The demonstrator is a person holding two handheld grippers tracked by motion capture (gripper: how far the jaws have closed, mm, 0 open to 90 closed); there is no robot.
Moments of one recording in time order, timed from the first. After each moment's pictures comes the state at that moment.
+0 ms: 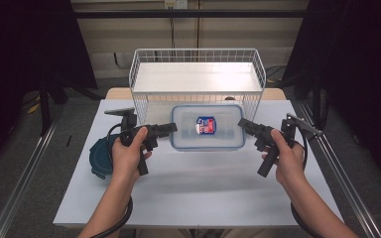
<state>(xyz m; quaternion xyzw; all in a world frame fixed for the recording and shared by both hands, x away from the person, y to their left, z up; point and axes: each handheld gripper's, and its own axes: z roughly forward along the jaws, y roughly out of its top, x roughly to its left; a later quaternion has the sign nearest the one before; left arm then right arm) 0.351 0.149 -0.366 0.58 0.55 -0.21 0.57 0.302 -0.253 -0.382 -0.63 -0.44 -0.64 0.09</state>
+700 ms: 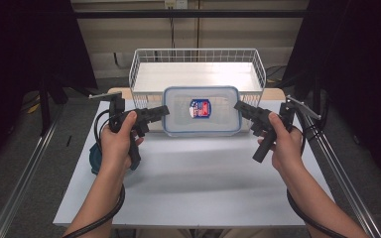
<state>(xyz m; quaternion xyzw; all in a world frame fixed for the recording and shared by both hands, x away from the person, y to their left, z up) 0.361 0.164 -0.324 0.57 0.53 -0.19 0.60 0.318 -0.238 -0.341 -0.61 -0.43 -0.66 0.08</state>
